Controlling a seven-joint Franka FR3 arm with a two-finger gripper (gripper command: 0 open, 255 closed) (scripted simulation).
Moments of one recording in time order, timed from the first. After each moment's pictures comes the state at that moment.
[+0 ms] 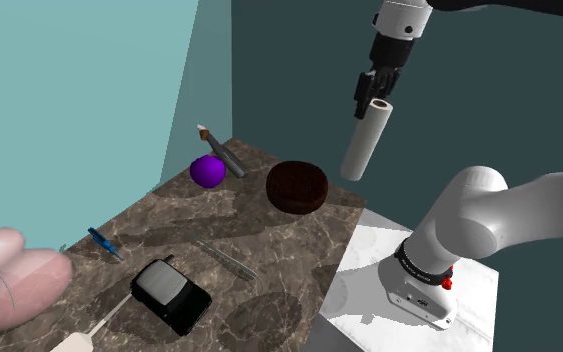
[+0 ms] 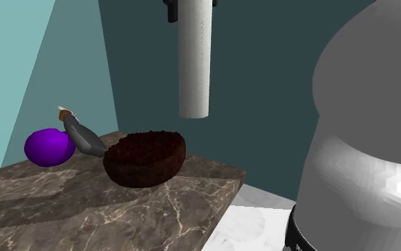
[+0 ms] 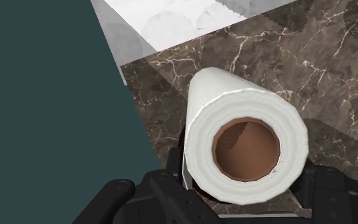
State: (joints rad) arm -0.02 -0.81 -0.08 -2.38 0.00 1.54 0.08
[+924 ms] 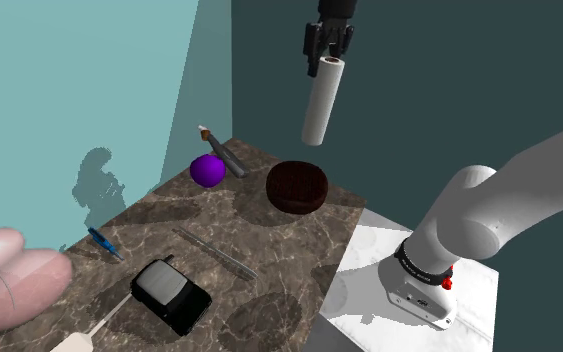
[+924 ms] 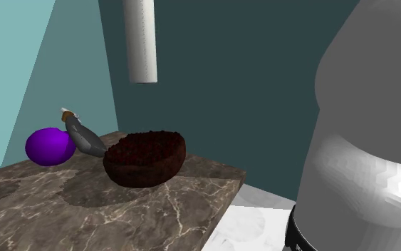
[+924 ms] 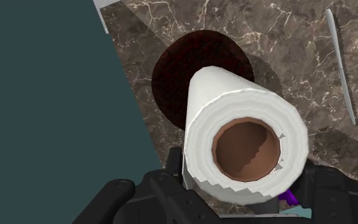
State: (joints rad) arm 0.01 -0.38 -0.04 -1.91 0.04 1.50 0.13
